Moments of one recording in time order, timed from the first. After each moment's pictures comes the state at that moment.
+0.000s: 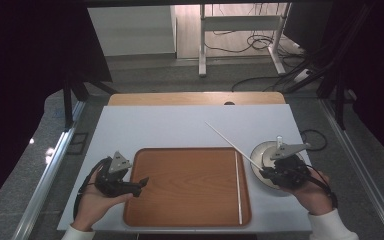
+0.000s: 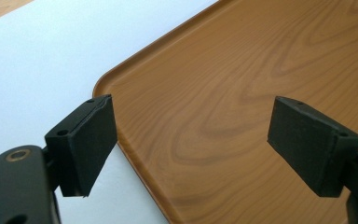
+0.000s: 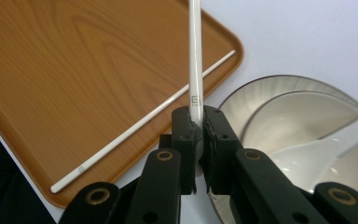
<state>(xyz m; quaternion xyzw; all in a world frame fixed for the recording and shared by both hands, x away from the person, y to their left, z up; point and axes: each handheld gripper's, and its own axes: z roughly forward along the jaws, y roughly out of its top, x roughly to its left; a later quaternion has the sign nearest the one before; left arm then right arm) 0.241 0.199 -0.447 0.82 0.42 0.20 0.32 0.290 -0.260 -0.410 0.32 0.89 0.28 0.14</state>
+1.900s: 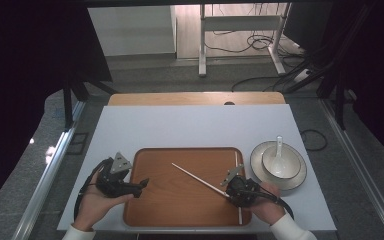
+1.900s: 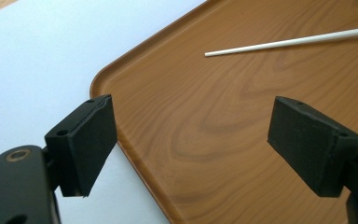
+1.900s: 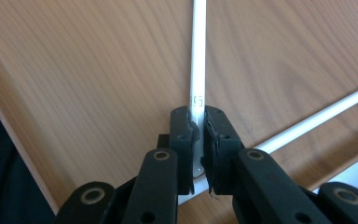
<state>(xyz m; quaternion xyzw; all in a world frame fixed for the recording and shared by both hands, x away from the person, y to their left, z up) 0.242 0.198 -0.452 0.83 0.42 0.20 0.31 0.279 -0.165 -0.492 0.23 0.96 0.15 0.07</state>
